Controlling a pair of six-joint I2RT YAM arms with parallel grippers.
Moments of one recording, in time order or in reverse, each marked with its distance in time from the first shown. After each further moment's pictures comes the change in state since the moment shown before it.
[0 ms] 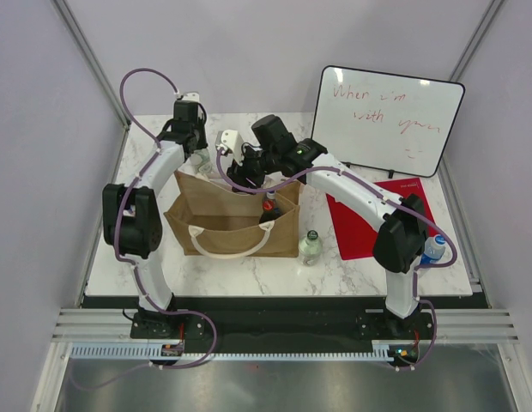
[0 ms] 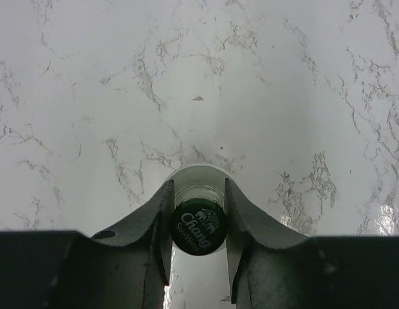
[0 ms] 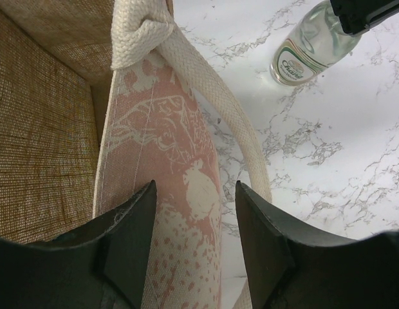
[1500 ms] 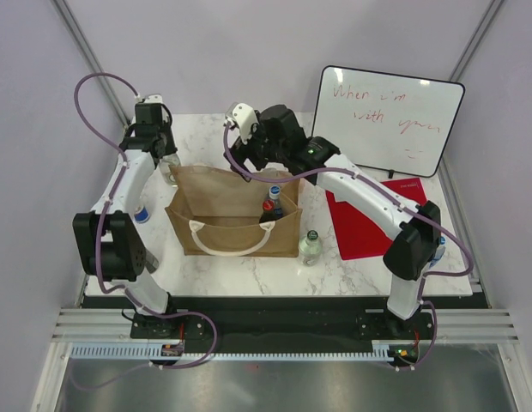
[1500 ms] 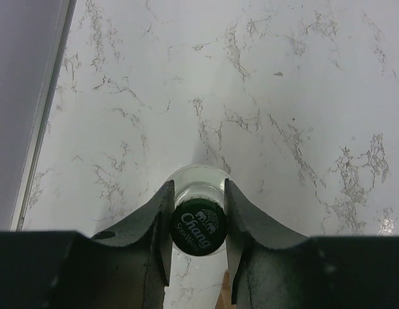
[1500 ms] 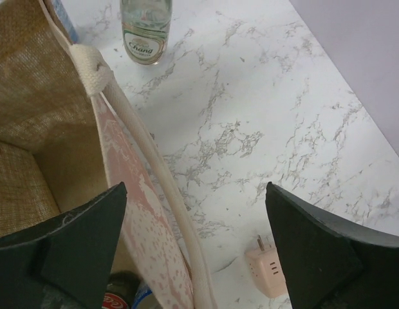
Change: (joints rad) left arm 0.151 -0.219 -0.107 -0.140 0.012 0.017; right arm 0.005 -0.080 -0.008 0.126 0.296 0.184
